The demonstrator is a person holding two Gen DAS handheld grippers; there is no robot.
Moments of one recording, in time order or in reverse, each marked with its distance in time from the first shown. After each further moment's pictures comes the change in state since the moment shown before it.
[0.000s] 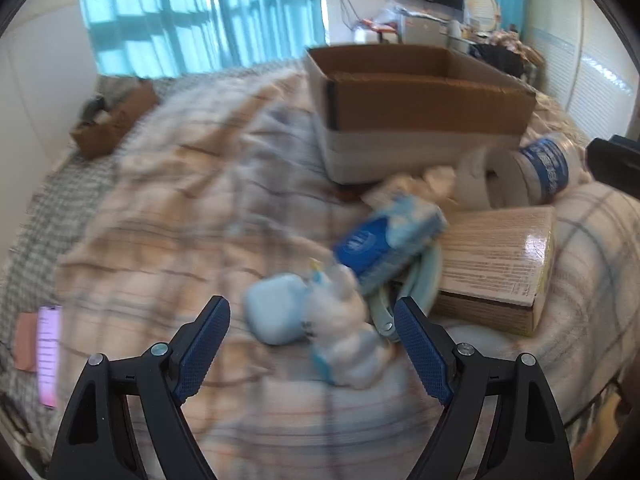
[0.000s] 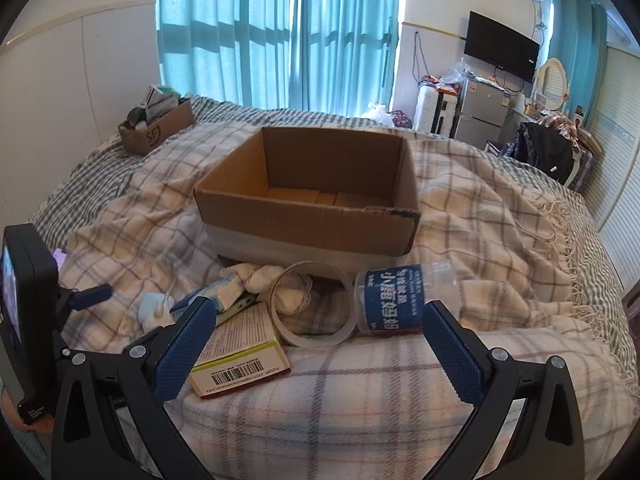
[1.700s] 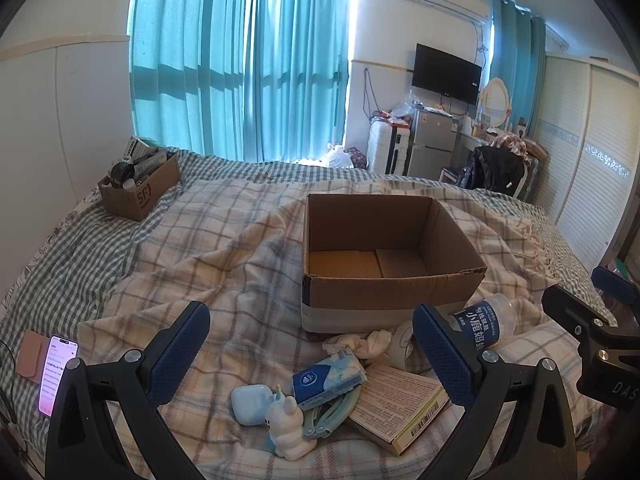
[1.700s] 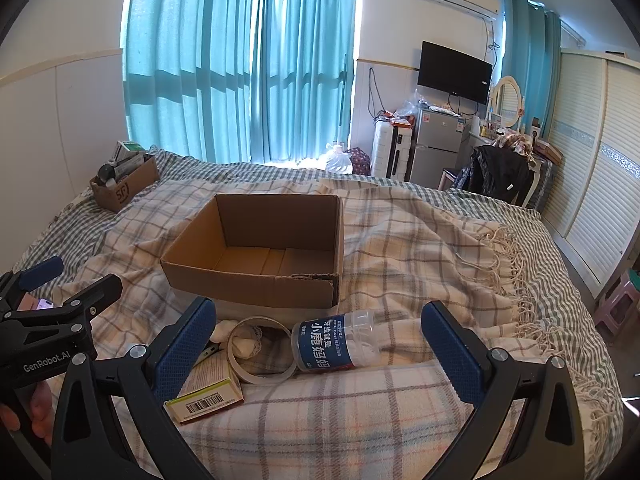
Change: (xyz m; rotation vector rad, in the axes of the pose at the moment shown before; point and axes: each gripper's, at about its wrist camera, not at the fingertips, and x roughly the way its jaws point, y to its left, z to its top) left arm -0.101 -0.009 0.073 -0.173 -0.310 -0.018; right arm -0.062 -0.034 0.026 0.085 -0.158 -0.127
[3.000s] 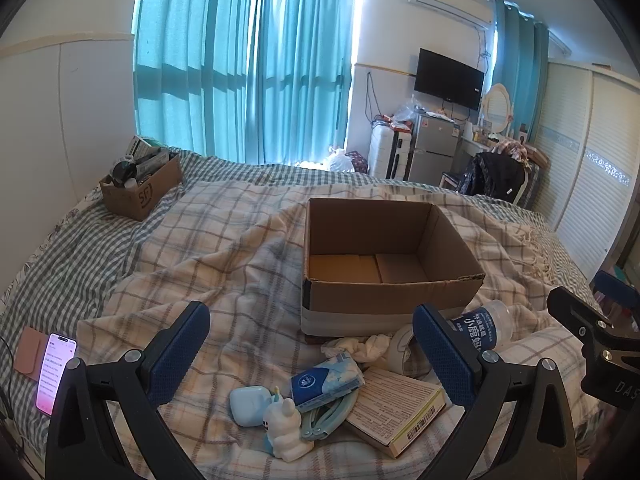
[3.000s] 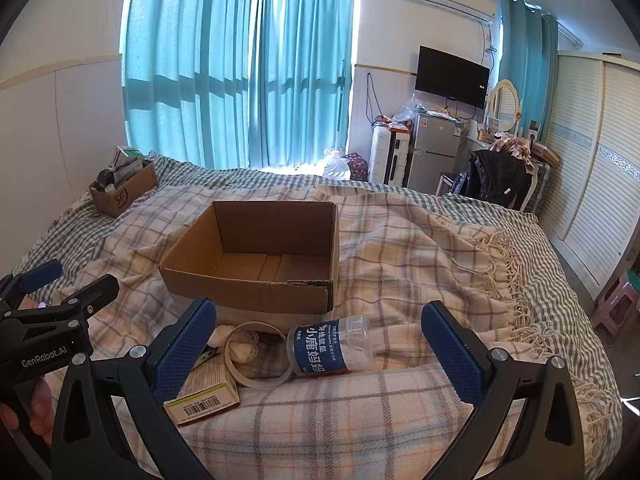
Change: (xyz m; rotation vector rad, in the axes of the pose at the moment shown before) left arm -0.001 0.000 0.003 -0.016 -0.007 -0.001; right arm -0.005 -0.005 0.001 0.003 -0.020 -0.005
